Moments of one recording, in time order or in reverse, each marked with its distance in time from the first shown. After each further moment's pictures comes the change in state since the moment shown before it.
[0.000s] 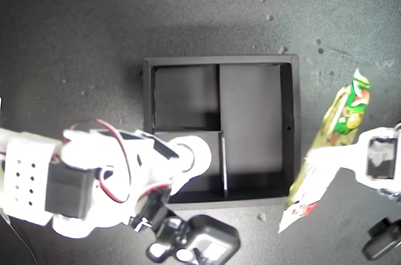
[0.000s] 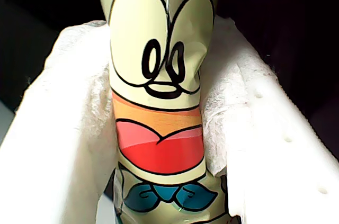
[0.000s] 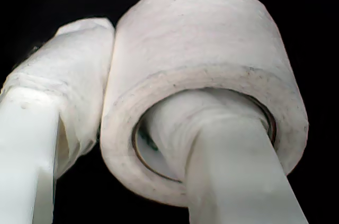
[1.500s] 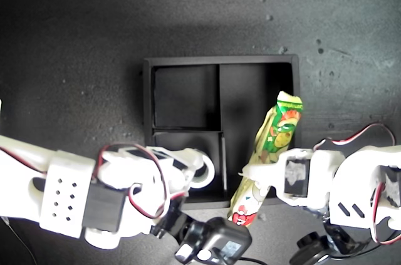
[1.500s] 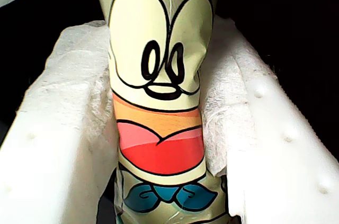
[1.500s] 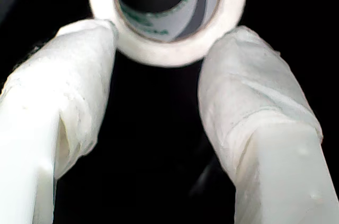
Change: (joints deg) arm 0 3.3 -9.9 -4.0 0.0 -7.6; arm 1 -2.1 -27.0 -24.1 0.4 1.8
